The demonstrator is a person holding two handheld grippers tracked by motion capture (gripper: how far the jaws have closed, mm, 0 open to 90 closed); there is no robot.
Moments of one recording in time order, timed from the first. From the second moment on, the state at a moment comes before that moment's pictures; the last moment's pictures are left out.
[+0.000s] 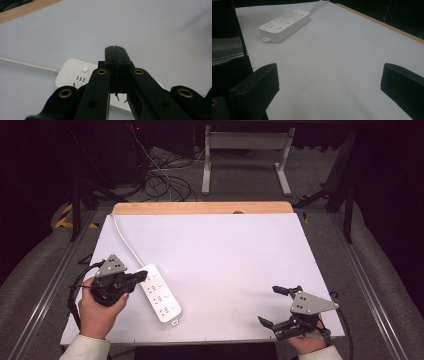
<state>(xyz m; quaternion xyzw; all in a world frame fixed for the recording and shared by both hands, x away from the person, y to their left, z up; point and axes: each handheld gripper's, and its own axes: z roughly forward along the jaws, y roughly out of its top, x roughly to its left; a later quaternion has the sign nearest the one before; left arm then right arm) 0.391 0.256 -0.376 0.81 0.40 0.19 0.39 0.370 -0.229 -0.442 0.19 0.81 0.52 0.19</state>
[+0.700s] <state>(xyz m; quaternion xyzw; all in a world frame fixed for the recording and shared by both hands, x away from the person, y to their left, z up) 0.425 0.248 -0.373 0.81 0.43 0.18 0.37 0.370 -0.229 -0.443 0.20 0.81 0.52 0.19</state>
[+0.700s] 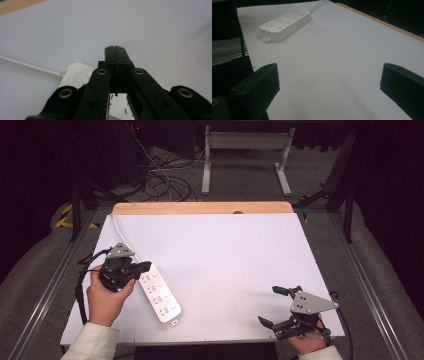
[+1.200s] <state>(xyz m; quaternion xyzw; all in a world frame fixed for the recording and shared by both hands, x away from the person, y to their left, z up) 0.447 0.246 -0.386 0.81 0.45 0.17 0.33 0.371 -0.229 -0.444 0.20 0.82 0.51 0.18</state>
